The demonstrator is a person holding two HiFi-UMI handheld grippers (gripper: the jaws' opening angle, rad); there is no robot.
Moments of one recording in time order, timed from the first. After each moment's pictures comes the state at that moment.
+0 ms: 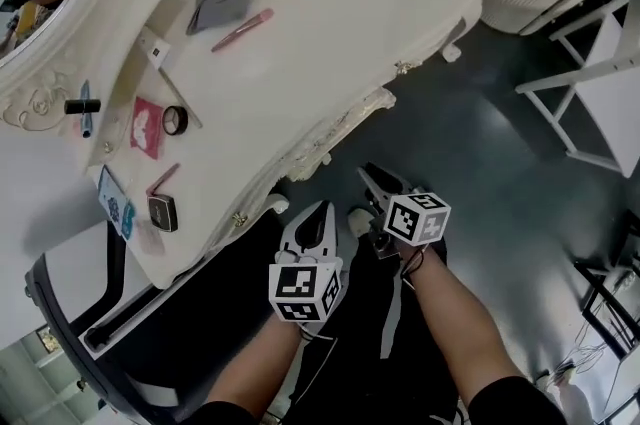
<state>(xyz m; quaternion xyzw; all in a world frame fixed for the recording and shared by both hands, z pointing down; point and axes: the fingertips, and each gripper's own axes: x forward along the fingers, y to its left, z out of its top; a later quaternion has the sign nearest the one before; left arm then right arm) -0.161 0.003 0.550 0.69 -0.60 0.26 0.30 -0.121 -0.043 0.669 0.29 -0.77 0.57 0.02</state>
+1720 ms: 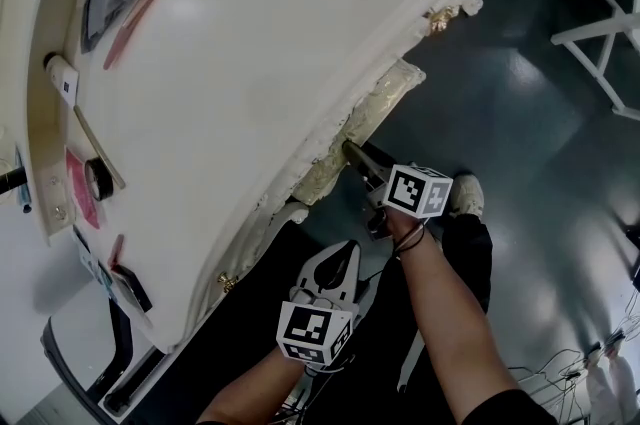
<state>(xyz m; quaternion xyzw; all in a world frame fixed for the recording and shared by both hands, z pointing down) -0.178 0.061 0.676 0.74 -0.47 0.33 0.36 -0.204 -0.073 0.815 0.30 -0.67 0.67 -0.09</state>
